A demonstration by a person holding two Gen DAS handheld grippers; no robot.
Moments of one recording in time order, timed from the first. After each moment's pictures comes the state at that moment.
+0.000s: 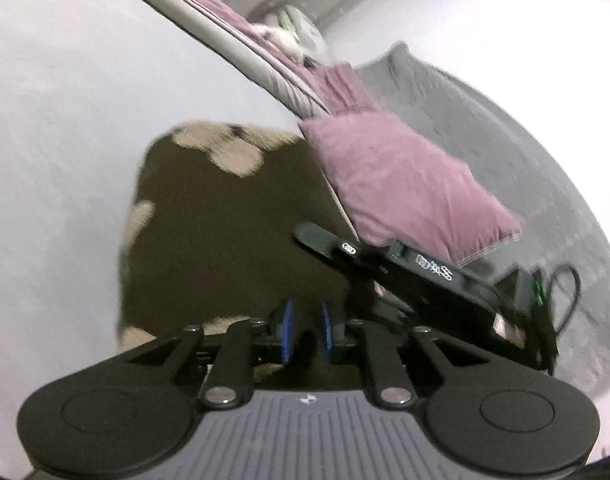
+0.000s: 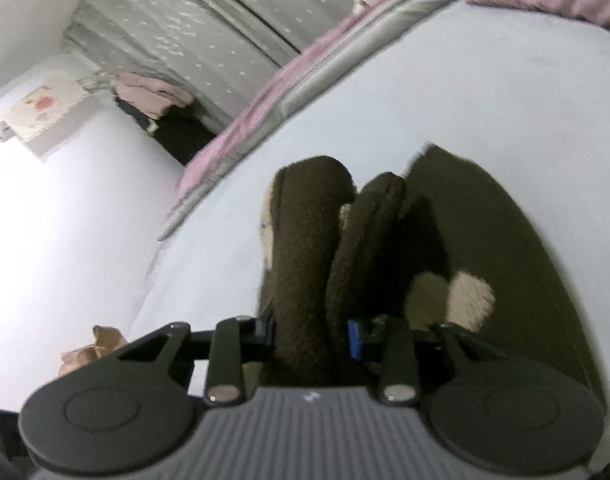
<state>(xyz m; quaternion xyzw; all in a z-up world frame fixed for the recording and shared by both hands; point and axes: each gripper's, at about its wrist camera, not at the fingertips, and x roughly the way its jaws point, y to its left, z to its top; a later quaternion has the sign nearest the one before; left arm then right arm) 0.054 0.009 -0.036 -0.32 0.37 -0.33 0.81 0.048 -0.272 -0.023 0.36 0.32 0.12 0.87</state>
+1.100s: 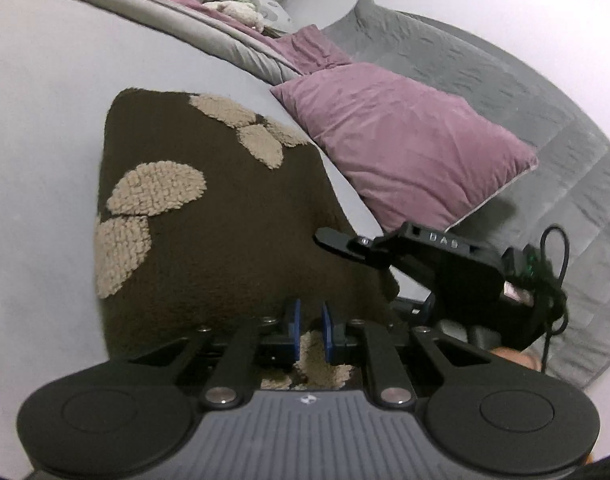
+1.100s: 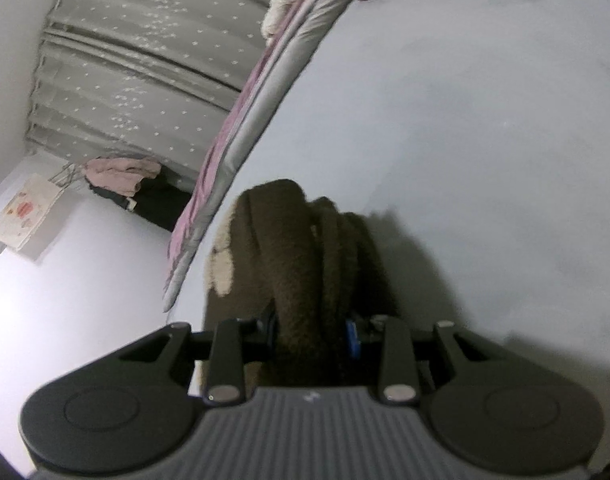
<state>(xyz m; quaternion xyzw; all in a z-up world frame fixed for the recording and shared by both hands) 0.078 -0.085 -0.076 -0.20 0.37 -0.38 0.82 0.039 -0.392 -0.105 0.50 0.30 0.06 0.81</state>
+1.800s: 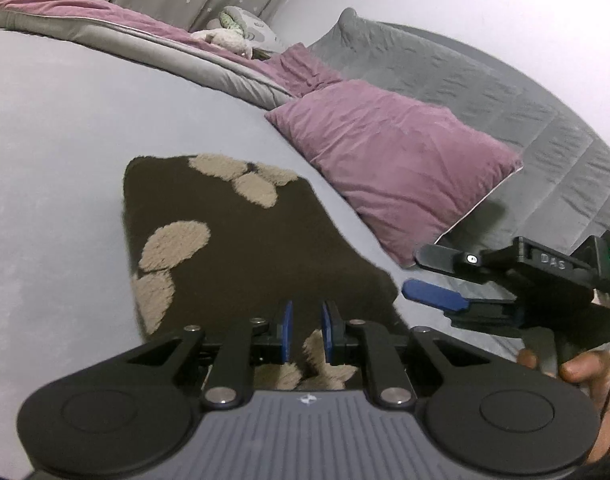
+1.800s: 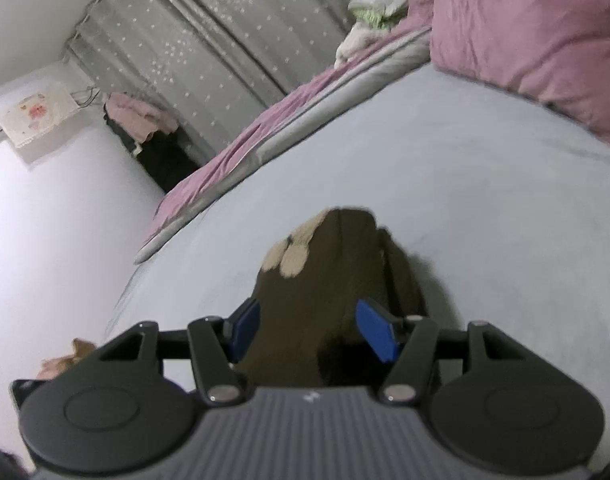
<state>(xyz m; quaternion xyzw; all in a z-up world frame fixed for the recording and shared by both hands) 0.070 -0.056 -0.039 -0.17 0.35 -0.38 0.84 -0.018 -0.350 0.012 0.35 0.30 0.07 0.88</state>
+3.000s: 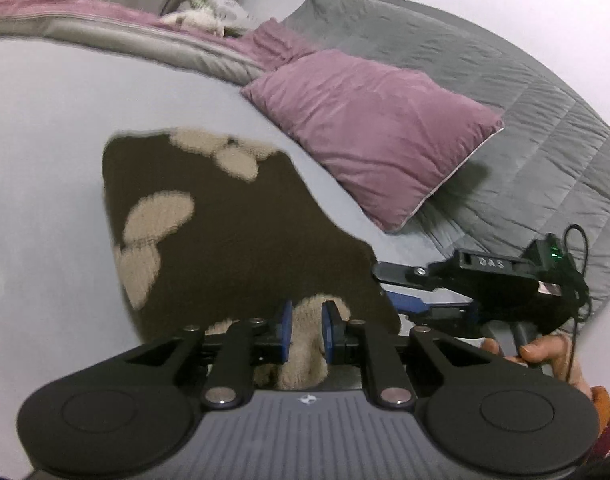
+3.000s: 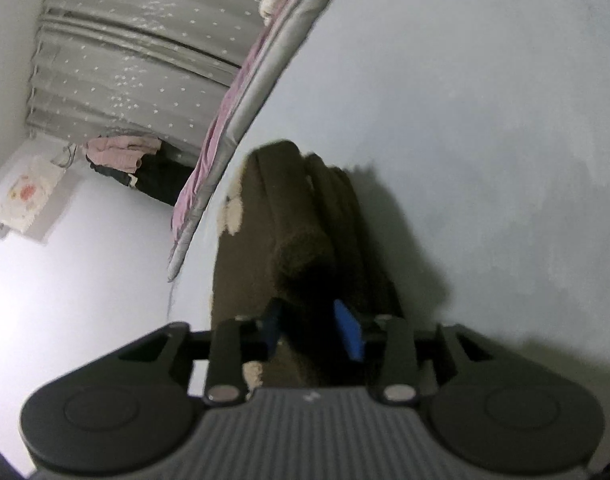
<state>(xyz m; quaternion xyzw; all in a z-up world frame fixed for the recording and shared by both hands) 0.062 -0.058 -0.029 -0.13 0.35 -0.41 0.83 0.001 -0.386 -0.075 0.48 0.34 0.07 0.80</state>
